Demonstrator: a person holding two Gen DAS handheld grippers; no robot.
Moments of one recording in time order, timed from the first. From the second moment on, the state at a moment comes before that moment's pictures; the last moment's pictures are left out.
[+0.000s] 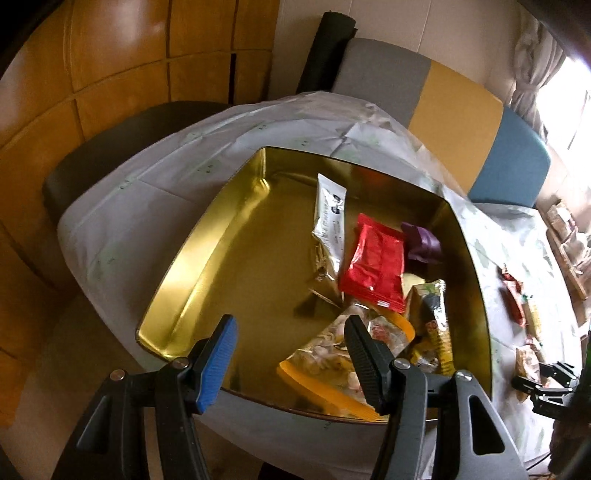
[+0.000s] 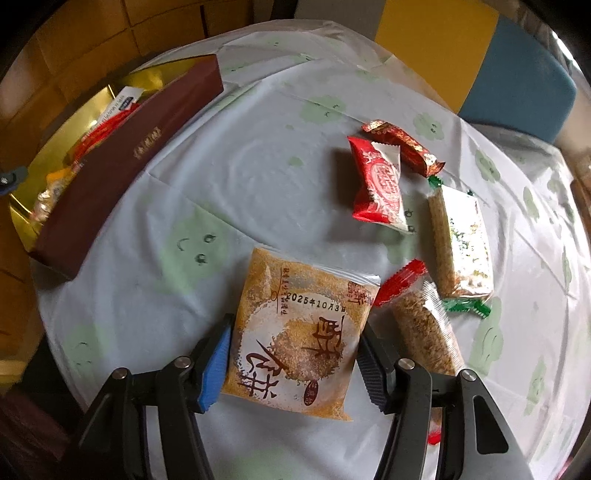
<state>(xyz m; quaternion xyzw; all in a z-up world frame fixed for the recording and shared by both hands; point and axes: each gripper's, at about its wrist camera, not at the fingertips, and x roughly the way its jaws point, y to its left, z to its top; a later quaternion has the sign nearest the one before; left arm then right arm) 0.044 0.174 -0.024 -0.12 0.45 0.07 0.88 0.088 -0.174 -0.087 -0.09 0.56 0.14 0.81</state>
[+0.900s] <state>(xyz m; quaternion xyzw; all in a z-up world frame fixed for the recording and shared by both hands) 0.033 0.228 -0.012 -0.14 0.42 0.12 0.89 0.096 0.007 -0.009 -0.07 0.47 0.34 0.81</state>
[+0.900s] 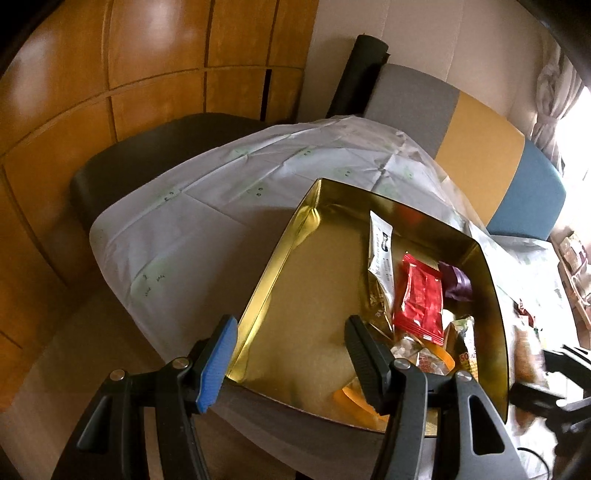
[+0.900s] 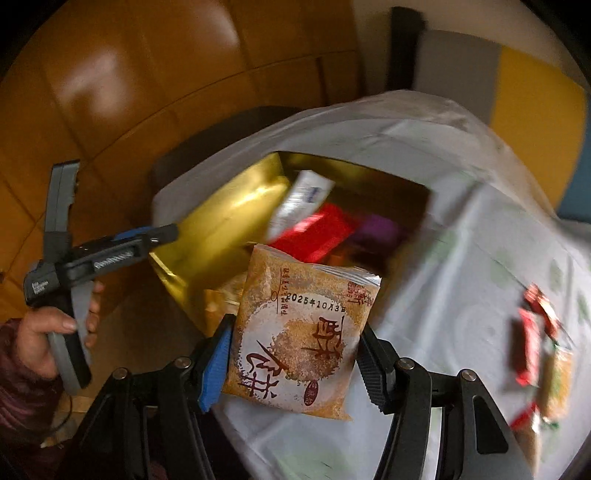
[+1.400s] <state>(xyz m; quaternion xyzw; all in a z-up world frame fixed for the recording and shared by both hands) 0.029 0.236 -0.026 -0.15 0.43 0.12 0.88 0.135 0.090 -0.067 -0.04 0.54 0.33 0.78</state>
